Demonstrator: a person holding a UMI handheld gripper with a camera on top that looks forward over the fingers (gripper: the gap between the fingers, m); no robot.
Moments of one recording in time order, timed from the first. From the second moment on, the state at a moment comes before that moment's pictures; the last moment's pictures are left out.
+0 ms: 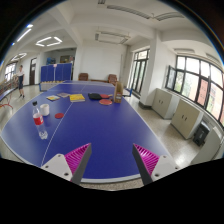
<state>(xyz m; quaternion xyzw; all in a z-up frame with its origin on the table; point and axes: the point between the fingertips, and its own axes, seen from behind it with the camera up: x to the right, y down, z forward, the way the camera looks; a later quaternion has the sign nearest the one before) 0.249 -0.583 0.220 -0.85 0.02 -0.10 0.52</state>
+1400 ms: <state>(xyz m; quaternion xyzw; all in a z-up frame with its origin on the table) -0.075 -0.290 0.141 -0.78 0.00 -0.16 0.60</state>
